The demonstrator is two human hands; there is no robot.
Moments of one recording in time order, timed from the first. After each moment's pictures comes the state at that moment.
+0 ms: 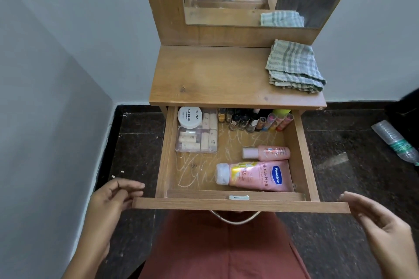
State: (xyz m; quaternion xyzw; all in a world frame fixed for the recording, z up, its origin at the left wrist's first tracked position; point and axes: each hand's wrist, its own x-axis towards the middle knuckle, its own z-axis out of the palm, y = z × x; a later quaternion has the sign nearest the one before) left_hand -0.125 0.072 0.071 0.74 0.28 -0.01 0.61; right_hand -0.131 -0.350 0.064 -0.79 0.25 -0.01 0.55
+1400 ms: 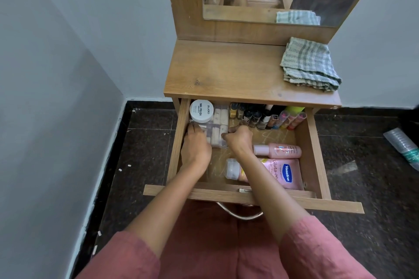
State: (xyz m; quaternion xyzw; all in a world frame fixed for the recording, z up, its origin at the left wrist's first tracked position) left_hand -0.014 -0.030 0.036 0.94 0.19 -0.08 0.27; right_hand 0.019 -0.120 0.042 -0.84 0.22 0.17 0.46
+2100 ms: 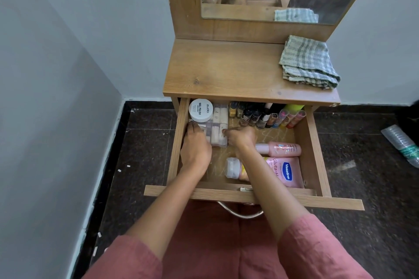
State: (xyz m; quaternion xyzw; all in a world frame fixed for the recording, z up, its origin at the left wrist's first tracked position) left_hand -0.016 -0.030 0.036 0.94 0.20 -0.07 0.27; right_hand 0.028 -0.123 0.027 -0.76 0.33 0.18 0.53
